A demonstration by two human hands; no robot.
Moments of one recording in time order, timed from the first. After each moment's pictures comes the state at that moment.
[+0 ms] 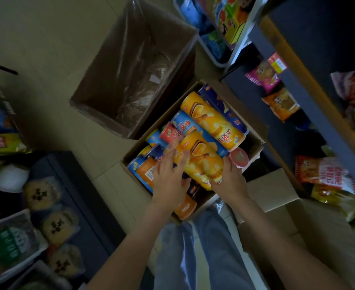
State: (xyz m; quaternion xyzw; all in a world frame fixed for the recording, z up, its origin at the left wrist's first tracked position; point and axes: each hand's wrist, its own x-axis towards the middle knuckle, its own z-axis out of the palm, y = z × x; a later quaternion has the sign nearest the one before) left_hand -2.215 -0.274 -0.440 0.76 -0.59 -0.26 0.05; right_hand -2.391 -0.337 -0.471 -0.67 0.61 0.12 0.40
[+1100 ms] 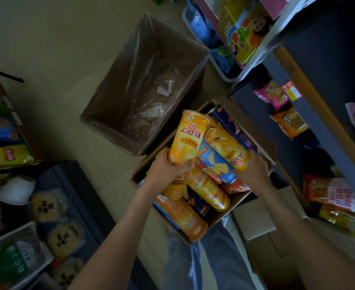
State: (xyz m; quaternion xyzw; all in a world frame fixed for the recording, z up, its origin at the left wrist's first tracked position) left_hand -2.134 -0.365 -0.402 0.76 -0.20 -0.59 0.19; right_hand -2.380 -0.438 -0.485 -0.59 0.71 0.12 0.37
